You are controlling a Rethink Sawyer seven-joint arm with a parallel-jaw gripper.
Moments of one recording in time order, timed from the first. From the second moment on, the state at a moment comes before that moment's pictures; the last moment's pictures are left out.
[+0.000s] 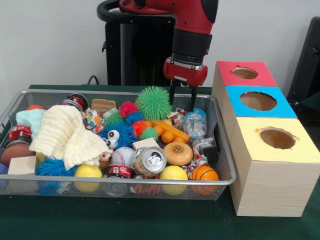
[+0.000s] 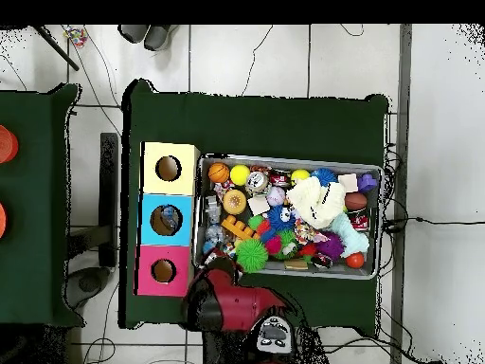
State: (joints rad) arm -0.03 -0.55 -0.16 2.08 -0.09 -0.20 2.34
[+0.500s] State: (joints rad) arm 0.00 -0.52 -0.16 2.04 0.01 -0.16 2.34
